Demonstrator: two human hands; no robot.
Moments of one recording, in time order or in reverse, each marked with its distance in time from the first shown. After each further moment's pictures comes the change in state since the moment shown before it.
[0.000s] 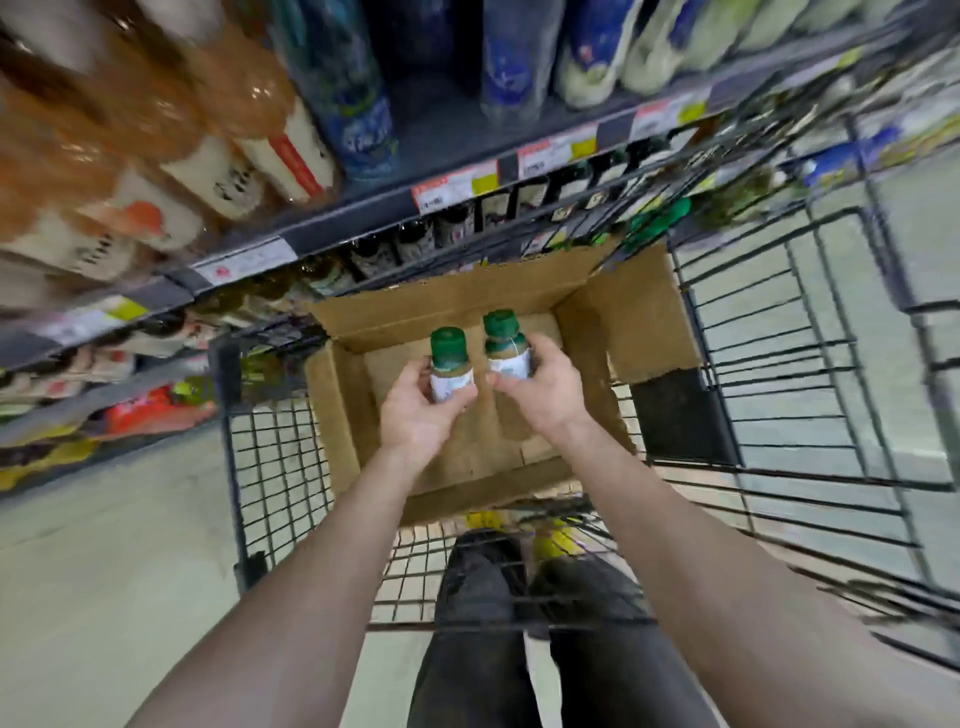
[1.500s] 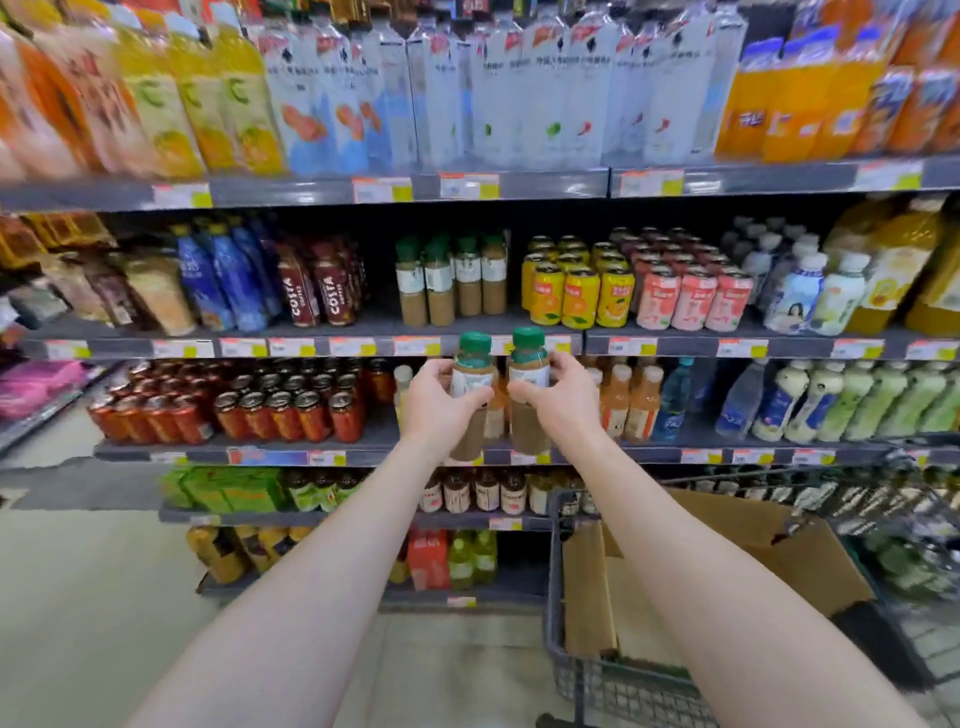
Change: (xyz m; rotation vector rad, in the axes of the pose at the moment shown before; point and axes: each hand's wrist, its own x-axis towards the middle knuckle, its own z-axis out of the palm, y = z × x) left_hand -0.370 0.036 -0.474 -0.149 0.637 0.591; right_hand -0.438 -0.369 0.128 0.249 0.025 -0.745
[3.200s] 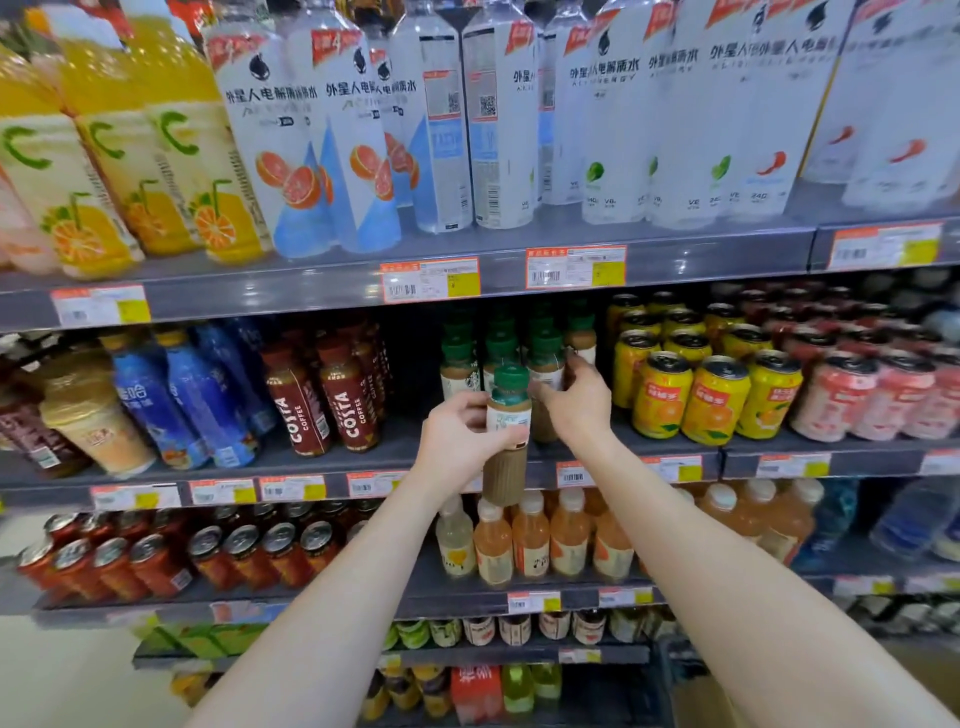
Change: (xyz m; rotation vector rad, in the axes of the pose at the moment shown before) left_hand 0.296 -0.061 -0.017 -0.121 -0.244 0.057; right_hand 0.290 -0.017 0.174 -0.118 0.156 -0.036
